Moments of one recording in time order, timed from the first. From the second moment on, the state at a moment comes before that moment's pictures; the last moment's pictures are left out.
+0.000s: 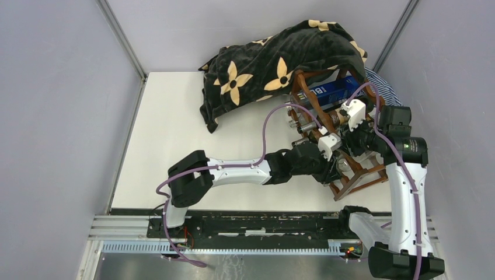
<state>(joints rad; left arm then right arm) -1.25 1.95 1.41 0.23 0.09 -0.44 -0.10 0.95 1.22 -1.14 -0.57 -0.61</state>
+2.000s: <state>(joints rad) -1.26 1.80 1.37 0.00 0.14 -0.32 -0.10 1.05 1.35 -1.18 -0.81 -0.69</state>
